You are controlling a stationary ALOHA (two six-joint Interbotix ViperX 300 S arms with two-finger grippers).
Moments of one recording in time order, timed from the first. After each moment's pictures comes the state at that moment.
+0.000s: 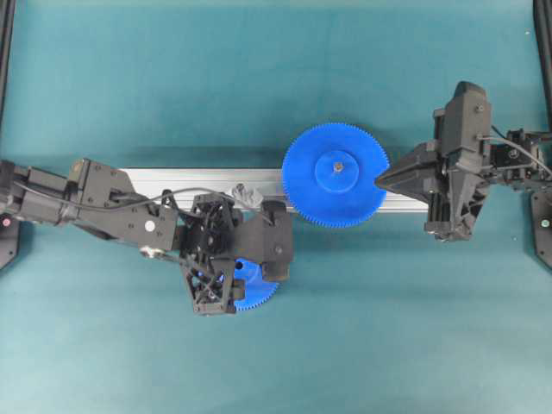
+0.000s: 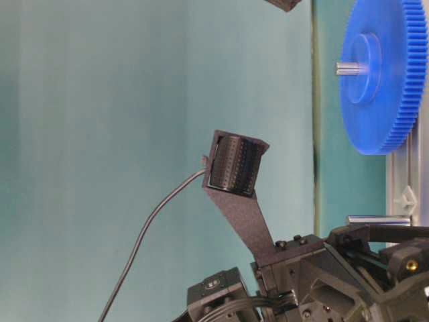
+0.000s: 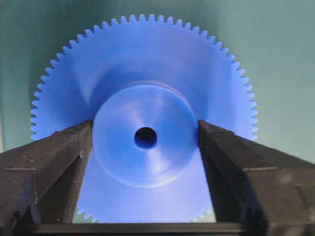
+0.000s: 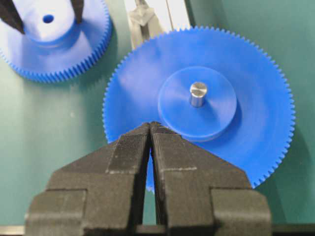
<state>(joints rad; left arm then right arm) -0.14 0.18 0.48 0.01 0.38 -0.16 -0.10 -0.47 1.06 0.04 0.01 0.08</state>
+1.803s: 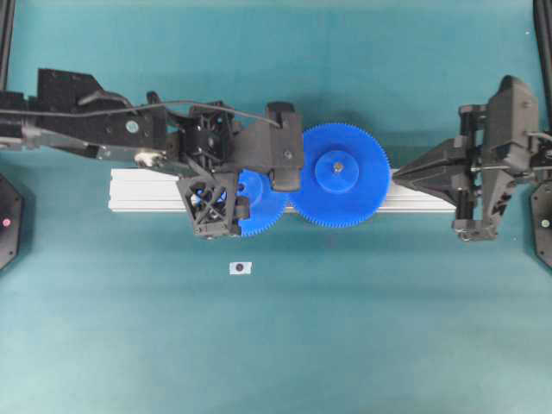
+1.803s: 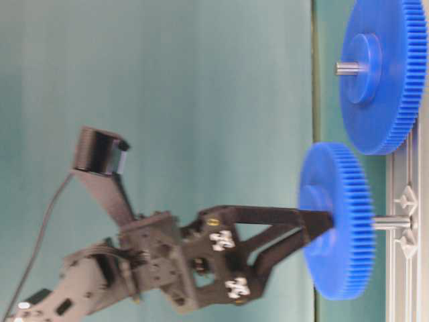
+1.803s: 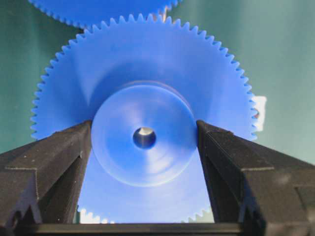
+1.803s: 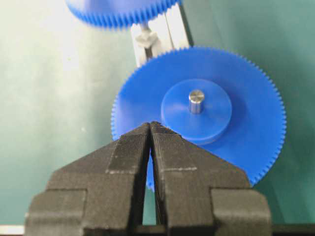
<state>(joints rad) 0.07 0.04 0.34 0.02 0.68 0.02 -0.10 -0.64 1.15 0.04 -0.05 0.11</state>
